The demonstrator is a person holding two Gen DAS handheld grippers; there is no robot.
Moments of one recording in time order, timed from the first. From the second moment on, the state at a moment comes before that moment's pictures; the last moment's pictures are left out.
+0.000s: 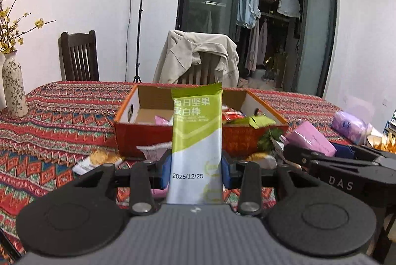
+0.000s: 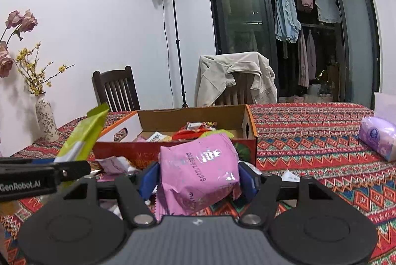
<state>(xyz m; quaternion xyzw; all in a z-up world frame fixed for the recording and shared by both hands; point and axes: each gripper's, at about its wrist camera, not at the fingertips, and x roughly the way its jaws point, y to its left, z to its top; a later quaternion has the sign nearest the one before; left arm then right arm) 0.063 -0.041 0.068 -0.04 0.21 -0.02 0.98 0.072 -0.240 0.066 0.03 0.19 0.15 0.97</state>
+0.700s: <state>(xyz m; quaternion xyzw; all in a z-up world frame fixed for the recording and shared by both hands) 0.182 0.002 0.110 -0.05 0.20 0.01 0.98 0.177 -0.198 0.107 0.01 0.18 0.14 0.97</state>
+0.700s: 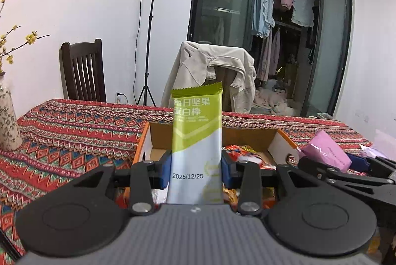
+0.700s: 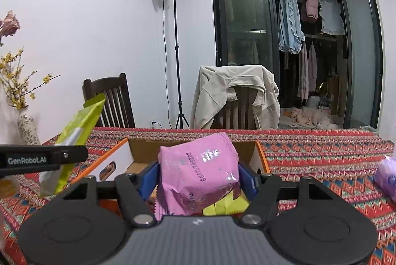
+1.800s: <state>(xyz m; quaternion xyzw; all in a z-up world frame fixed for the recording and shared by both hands) 0.278 0.025 0.066 -0.06 0.23 0.03 0.97 0.265 -0.189 0.067 0.02 0.20 0.13 0.97</state>
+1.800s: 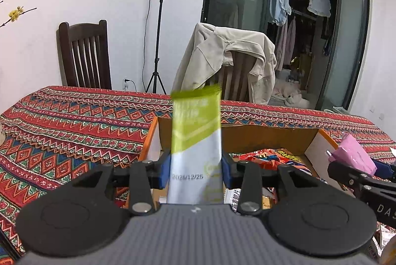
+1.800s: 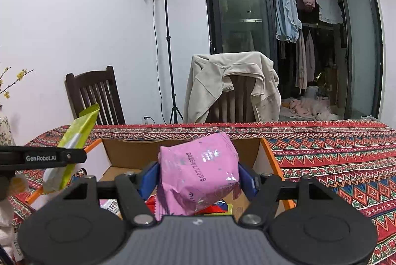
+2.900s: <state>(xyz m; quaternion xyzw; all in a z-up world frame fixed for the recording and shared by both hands) 0.231 0.015 0.100 -0.07 0.18 0.03 0.98 0.228 -0.197 0.093 0.03 0.18 0.14 0.97</state>
